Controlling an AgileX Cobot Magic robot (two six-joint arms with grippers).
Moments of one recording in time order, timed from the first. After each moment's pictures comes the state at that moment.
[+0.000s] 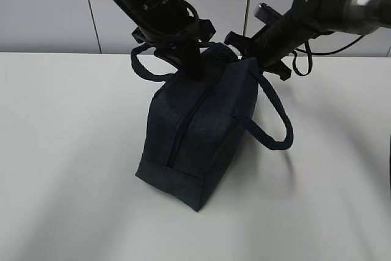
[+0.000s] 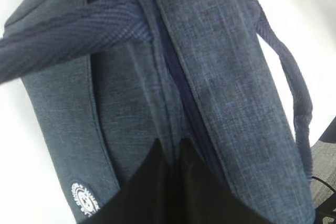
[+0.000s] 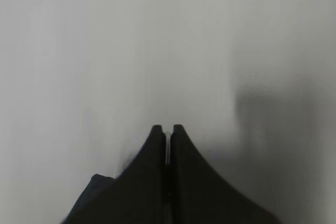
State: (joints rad) left arm -0.52 2.12 -1.97 -0.46 1.21 0.21; right arm 0.16 2.34 -1.93 0.49 0.73 0.18
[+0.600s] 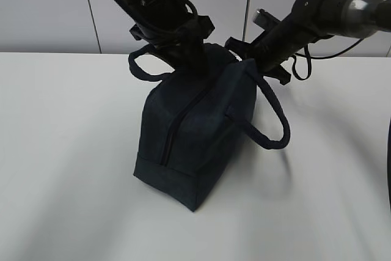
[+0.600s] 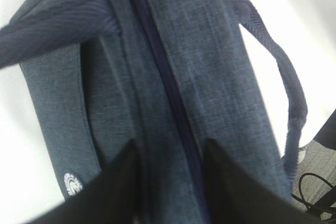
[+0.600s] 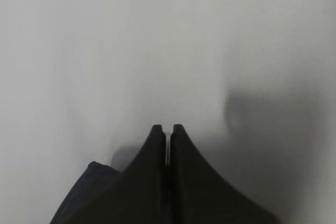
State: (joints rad) left arm -0.52 2.11 -1.97 -0.46 1.22 0.21; right arm 0.16 2.36 -1.93 0.52 0.76 0.14
